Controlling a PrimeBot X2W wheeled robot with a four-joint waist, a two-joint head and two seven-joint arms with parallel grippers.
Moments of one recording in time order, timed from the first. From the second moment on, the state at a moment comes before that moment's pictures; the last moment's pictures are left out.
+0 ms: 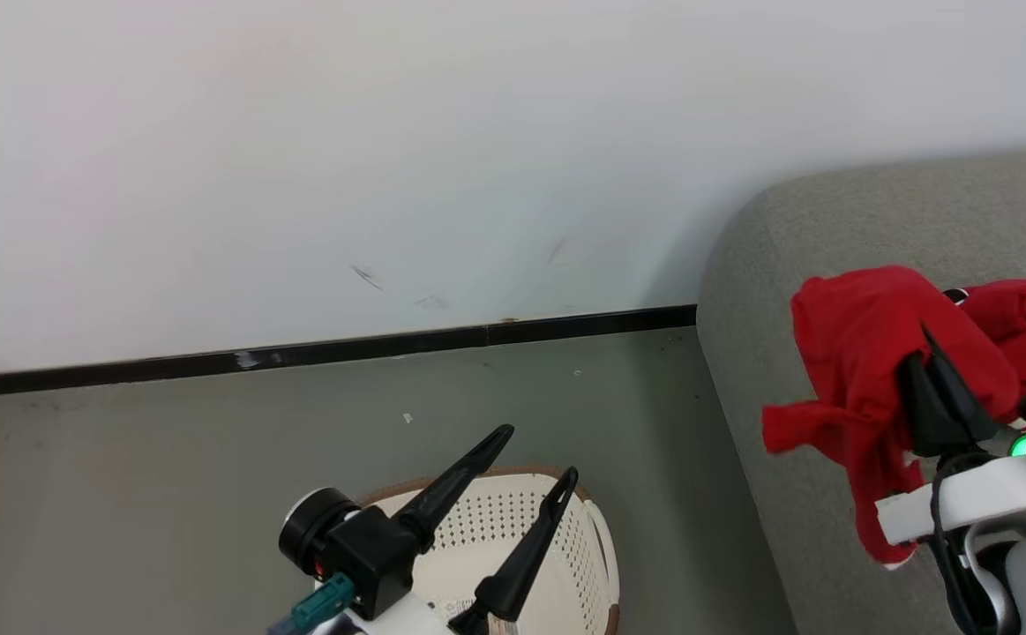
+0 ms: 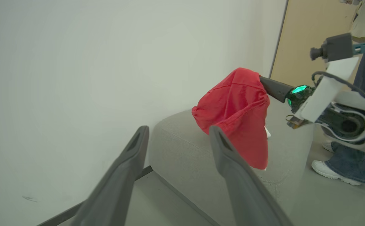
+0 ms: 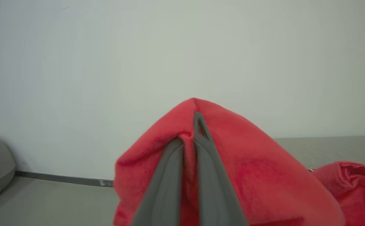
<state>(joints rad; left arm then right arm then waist) -0.18 0.15 -0.61 -0.12 -0.43 -0.05 -0.13 -0.13 -0.14 -0.01 0.04 0.18 0.12 -0.26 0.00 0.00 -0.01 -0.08</state>
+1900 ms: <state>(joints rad) -0.17 0.11 -0.71 -0.09 -0.37 -0.03 -0.20 -0.48 -0.32 -0.24 0.12 0.17 0.12 -0.11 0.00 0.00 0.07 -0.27</state>
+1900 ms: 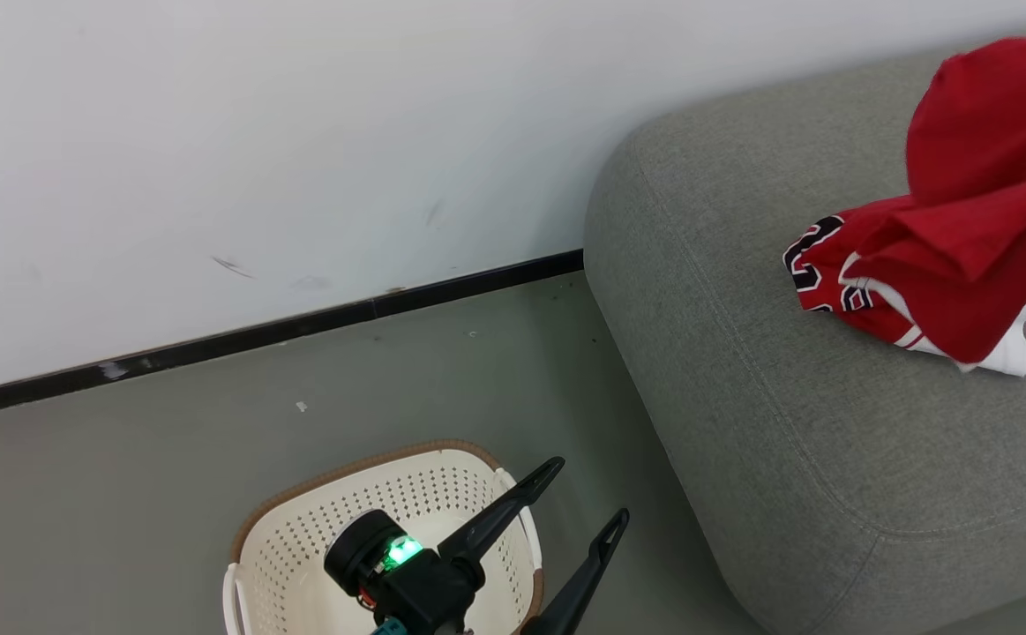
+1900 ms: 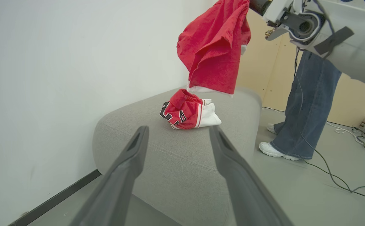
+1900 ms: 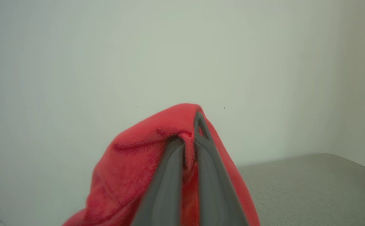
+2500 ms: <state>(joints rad) -0.25 0.14 -0.71 -0.20 -0.28 0.00 -0.14 -0.73 -0.47 -0.32 0.38 0.12 0.12 -0.04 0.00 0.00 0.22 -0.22</state>
